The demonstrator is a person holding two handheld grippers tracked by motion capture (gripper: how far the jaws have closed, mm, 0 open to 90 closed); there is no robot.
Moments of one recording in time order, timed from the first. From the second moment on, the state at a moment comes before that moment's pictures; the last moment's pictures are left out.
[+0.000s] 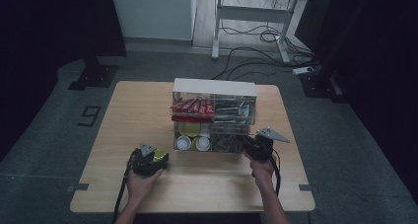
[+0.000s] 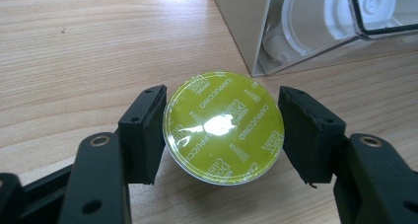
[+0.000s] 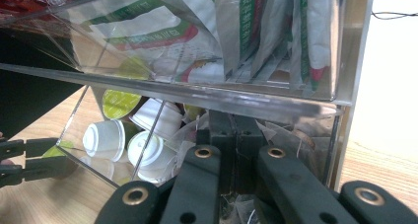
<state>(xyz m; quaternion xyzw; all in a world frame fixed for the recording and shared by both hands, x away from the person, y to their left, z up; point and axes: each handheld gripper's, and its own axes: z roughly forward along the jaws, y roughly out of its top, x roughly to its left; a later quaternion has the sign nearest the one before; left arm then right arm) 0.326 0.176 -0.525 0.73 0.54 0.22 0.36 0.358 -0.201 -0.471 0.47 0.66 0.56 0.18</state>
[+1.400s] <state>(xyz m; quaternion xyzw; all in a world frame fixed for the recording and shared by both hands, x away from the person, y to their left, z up) 0.294 0.198 -0.515 0.71 0.53 0.23 0.40 0.354 -0.199 -0.470 0.47 0.66 0.56 0.18</state>
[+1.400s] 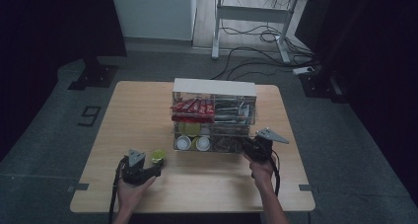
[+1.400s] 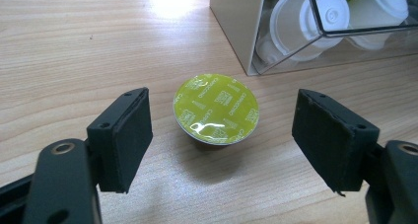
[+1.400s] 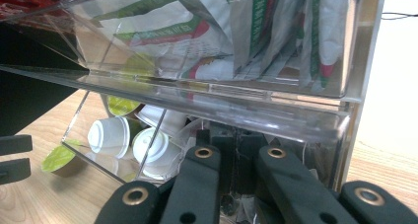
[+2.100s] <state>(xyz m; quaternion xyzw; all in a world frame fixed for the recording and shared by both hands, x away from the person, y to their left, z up) 0.291 0.201 -0.516 0.71 0.53 0.22 0.40 0.340 -0.195 -0.469 0.46 0.67 0.56 0.18</state>
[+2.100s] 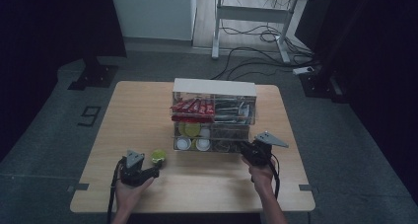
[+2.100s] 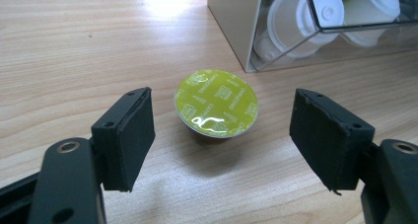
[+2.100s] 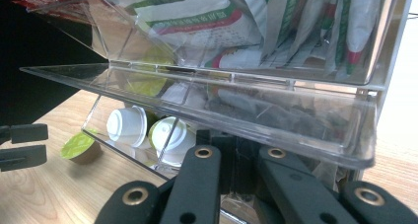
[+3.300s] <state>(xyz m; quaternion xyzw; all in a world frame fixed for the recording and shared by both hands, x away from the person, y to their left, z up) 0.289 0.201 -0.517 0.72 0.52 0.22 0.40 0.320 -0.200 -0.493 0.48 0.68 0.53 0.16</state>
